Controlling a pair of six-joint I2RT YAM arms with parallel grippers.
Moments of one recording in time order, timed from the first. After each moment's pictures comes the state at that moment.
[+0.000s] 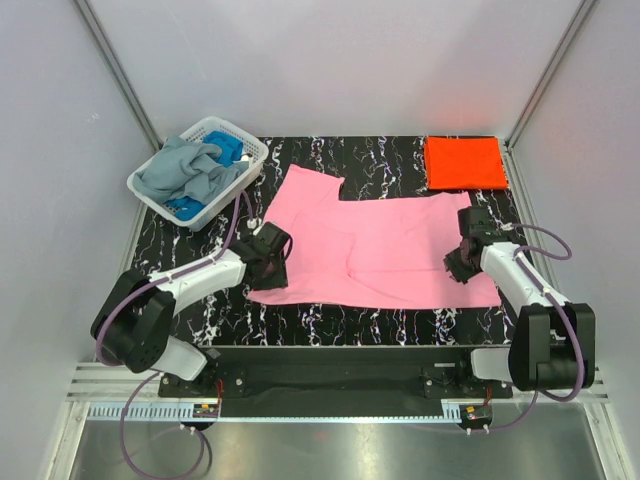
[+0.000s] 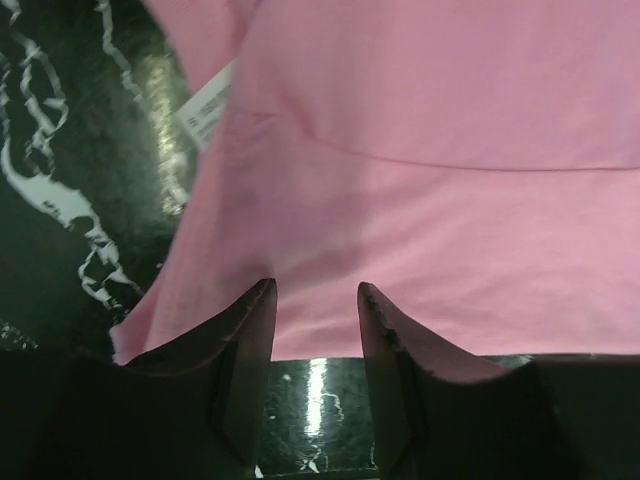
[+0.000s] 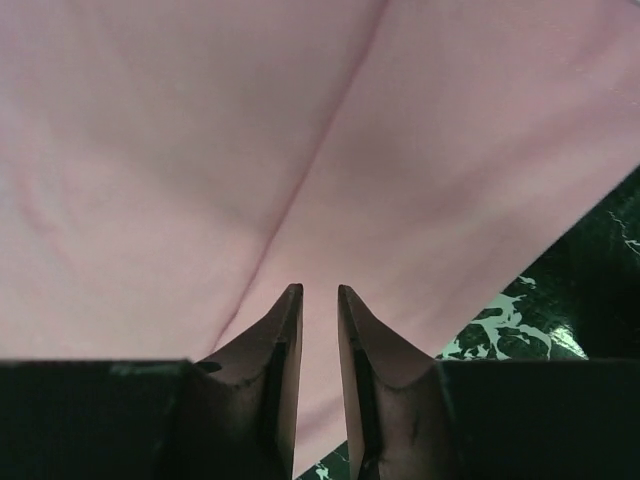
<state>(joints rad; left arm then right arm) -0.61 1.45 0.82 -0.53 -0.13 -0.68 0.07 1.30 0.81 -0.70 0.23 1.09</state>
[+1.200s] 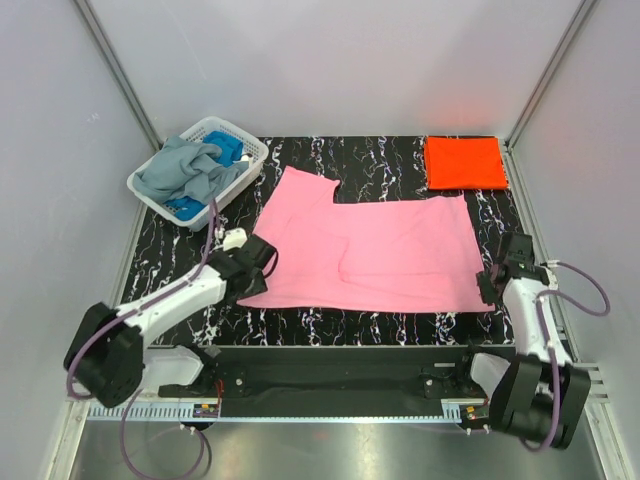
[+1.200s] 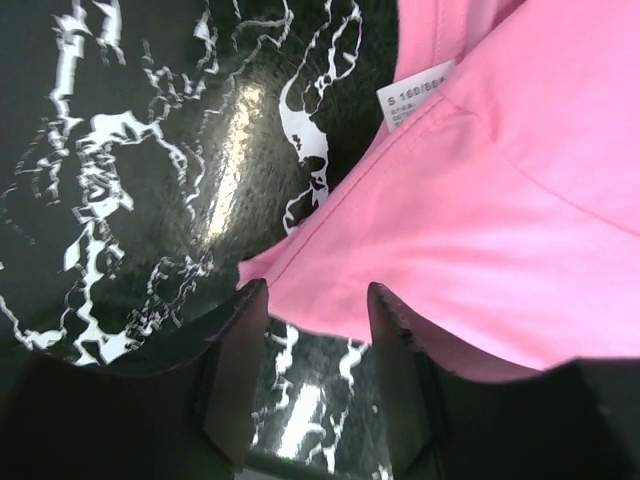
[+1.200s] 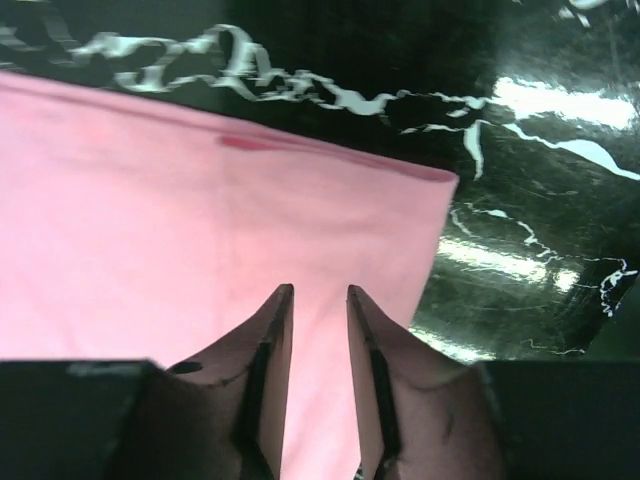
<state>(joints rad) -0.61 1.27 0.71 -0.72 -0.44 -0.89 -0.28 1.08 0.62 -0.72 0.22 1.13</state>
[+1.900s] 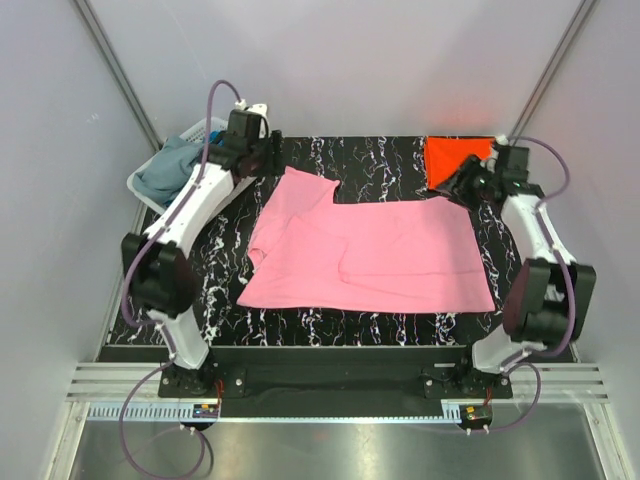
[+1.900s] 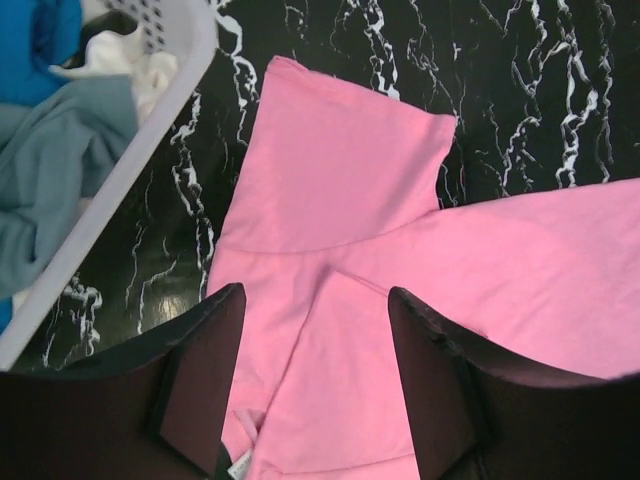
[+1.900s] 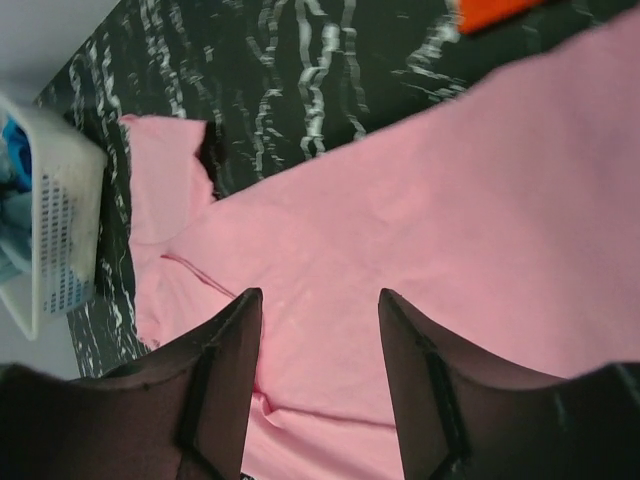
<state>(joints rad) -0.31 1.75 1.66 -0.59 -0.04 -0.29 -0.17 1.54 1.21 -0.39 -0.41 0.53</state>
